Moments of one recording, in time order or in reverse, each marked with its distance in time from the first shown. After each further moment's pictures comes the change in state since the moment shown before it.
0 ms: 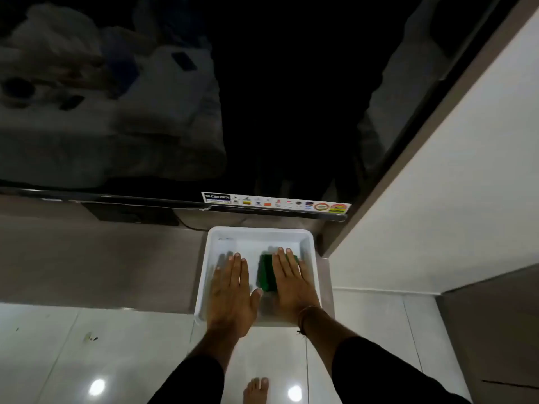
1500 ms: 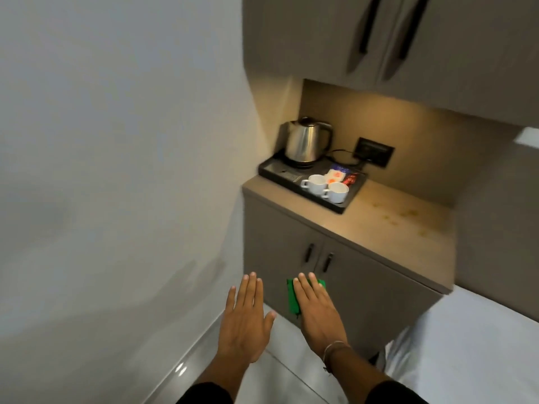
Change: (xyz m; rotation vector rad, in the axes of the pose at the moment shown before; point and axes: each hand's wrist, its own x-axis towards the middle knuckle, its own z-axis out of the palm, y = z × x) left_hand -0.119 0.684 0.003 0.125 0.048 1.110; right_hand -0.493 0.482 -0.171 -0.039 0.562 0.953
